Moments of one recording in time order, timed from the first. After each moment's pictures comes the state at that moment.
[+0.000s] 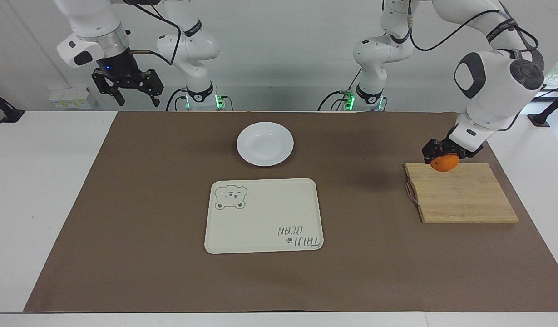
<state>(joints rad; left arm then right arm) 0.10 0.05 -0.14 -1.79 0.01 1.78 0.01 0.07 -0.11 -0.08 -1.62 0.00 1.49 0.05</state>
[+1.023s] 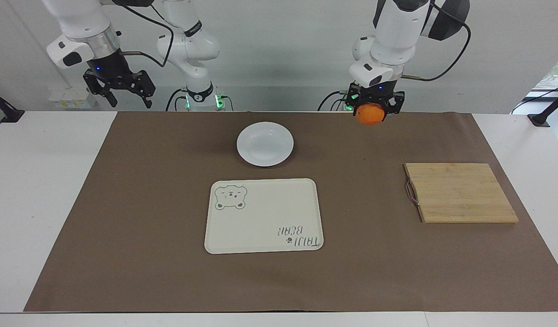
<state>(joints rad) -0.11 -0.09 -0.34 -1.73 -0.06 1.58 -0.02 0.04 -0.11 -0.09 -1.63 0.00 1.51 0.02</state>
